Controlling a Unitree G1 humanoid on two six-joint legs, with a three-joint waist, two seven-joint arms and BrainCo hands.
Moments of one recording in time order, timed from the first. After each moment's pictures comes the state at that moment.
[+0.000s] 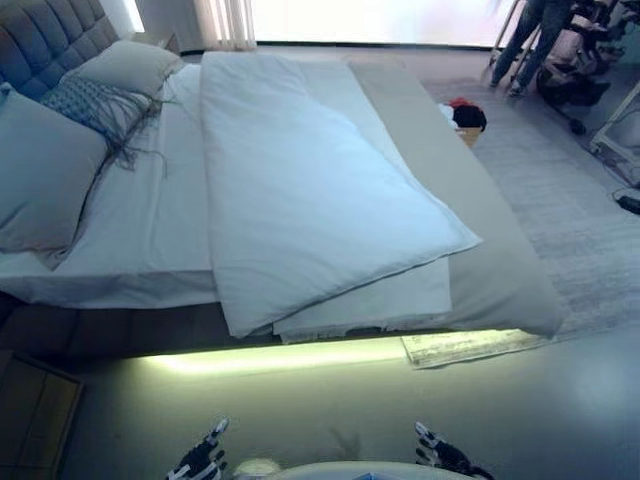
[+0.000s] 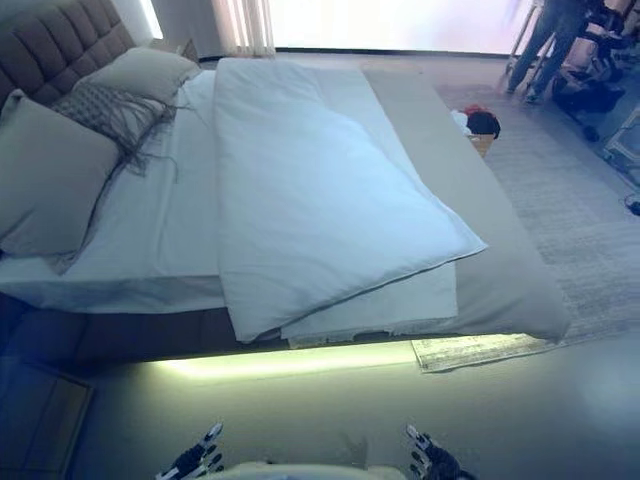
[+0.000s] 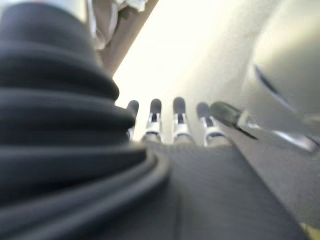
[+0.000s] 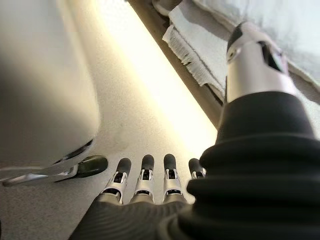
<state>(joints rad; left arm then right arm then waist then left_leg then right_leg) 0.00 0.25 -0.03 1.36 -0.82 -0.10 -0.21 -0.02 -0.20 0.11 1.36 0.71 -0.08 0.31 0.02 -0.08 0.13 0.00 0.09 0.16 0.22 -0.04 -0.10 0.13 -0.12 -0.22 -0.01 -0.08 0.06</state>
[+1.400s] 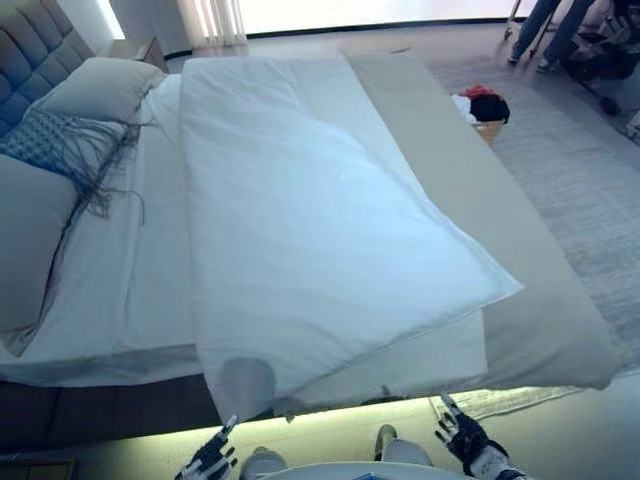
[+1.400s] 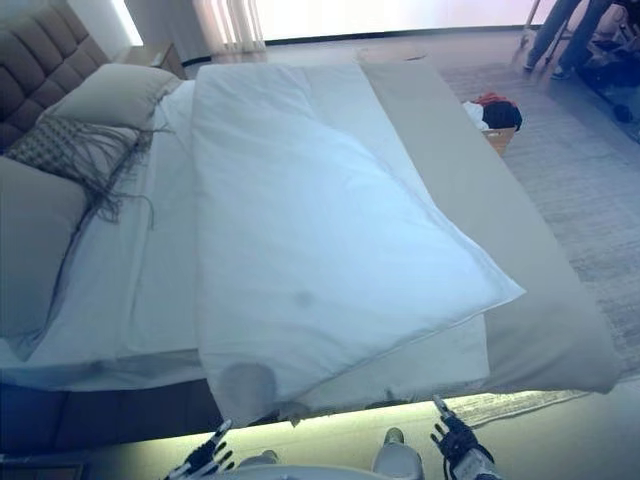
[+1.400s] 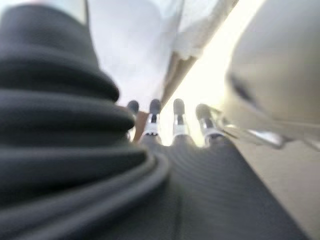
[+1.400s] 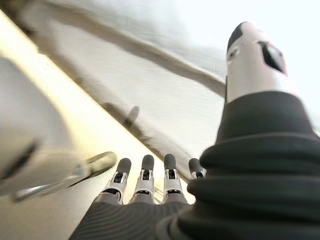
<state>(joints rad) 0.02 0.18 -0.03 1.36 -0.80 -0.08 -0.18 -0.08 -0.29 0.01 1.34 0.96 -0.05 0.19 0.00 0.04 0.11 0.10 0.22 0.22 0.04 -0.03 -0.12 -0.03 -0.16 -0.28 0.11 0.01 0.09</state>
